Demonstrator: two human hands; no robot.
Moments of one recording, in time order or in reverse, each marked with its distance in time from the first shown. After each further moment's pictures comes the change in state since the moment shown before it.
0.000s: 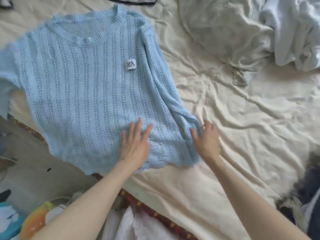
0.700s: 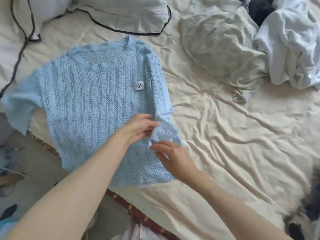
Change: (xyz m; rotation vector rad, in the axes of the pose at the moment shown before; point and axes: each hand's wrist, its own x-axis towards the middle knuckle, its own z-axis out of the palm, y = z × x) left_hand 0.048 0.003 -0.131 -1.467 -0.269 -0.323; right_hand -0.055 -0.095 -0.018 0.187 -0.246 -0.826
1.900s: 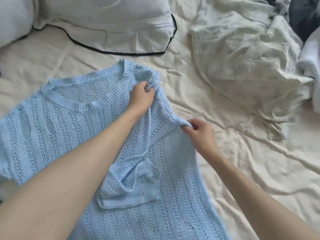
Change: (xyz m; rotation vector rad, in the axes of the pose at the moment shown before) left_hand 0.203 0.152 -0.060 0.522 0.385 0.536; right_hand 0.215 0.104 -0.025 0.217 0.338 0.757
